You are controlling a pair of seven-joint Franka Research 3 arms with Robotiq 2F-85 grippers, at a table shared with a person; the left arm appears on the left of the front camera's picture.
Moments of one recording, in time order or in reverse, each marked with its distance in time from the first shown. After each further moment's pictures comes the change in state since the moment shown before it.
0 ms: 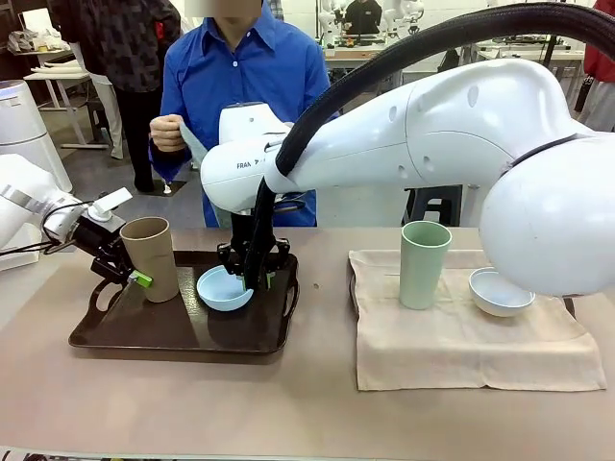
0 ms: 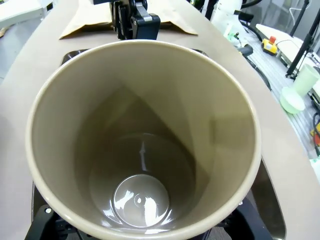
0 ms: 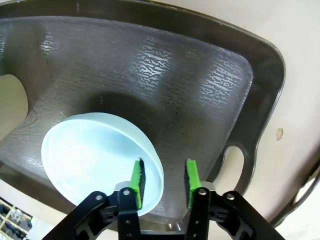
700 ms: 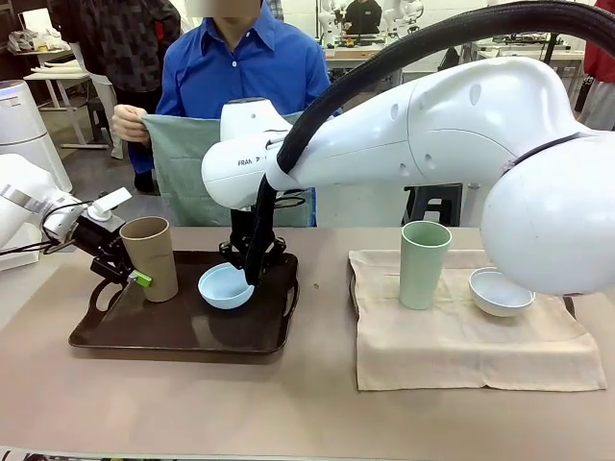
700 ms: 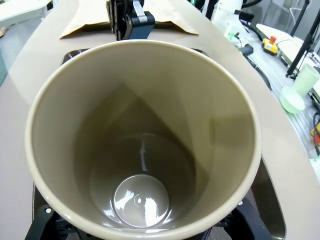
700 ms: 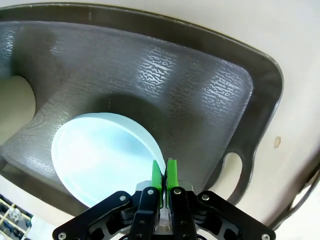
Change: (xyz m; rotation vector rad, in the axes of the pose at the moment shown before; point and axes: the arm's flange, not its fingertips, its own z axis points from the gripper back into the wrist) left arm 0.000 0.000 0.001 0.002 0.001 0.000; right arm 0.004 -0.001 0.007 0.017 -0.026 0.022
